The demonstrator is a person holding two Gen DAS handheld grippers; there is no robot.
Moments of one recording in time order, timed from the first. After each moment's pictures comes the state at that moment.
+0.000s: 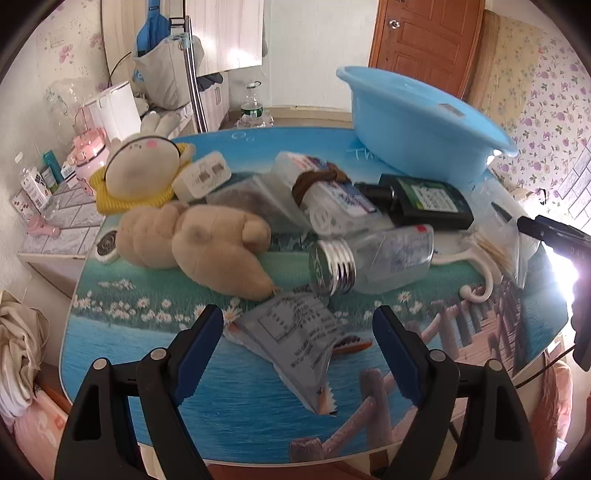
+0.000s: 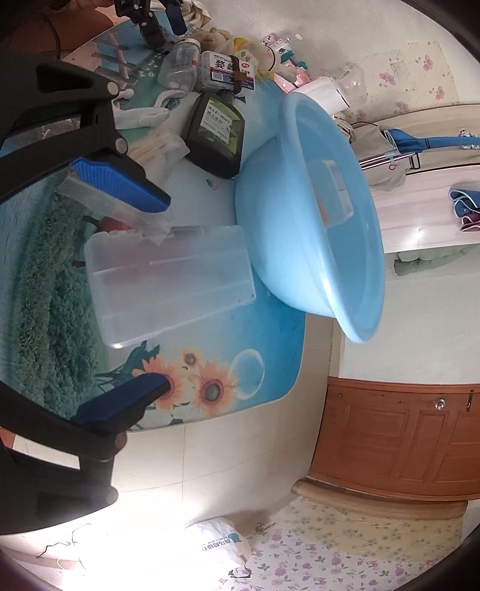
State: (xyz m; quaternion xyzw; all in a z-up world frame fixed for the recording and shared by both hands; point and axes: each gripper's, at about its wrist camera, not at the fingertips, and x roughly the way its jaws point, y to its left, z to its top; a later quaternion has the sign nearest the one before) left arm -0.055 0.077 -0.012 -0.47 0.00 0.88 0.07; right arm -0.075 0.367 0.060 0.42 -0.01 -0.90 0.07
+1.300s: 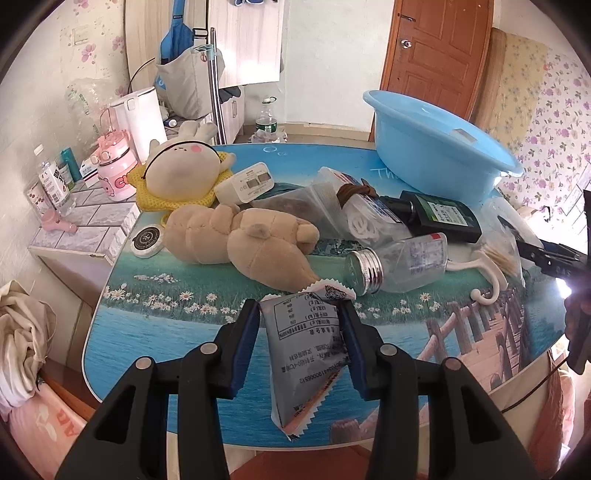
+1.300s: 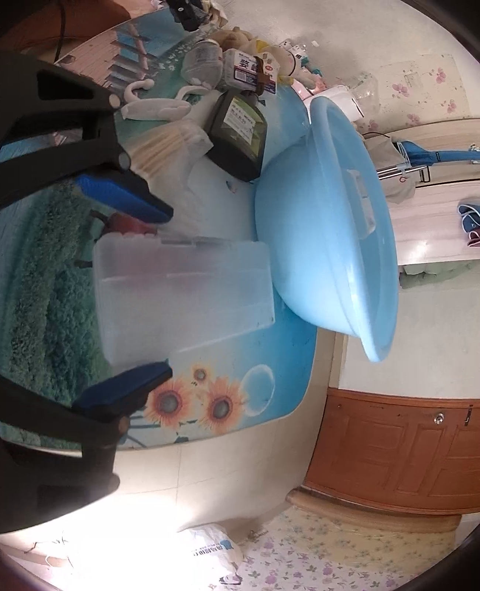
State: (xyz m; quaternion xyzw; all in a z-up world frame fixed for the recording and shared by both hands) left arm -0.039 0.041 -0.002 -0.43 -0.01 0.90 0.06; right arm -0.076 0.356 0.044 0.43 0.00 -0.90 0.08
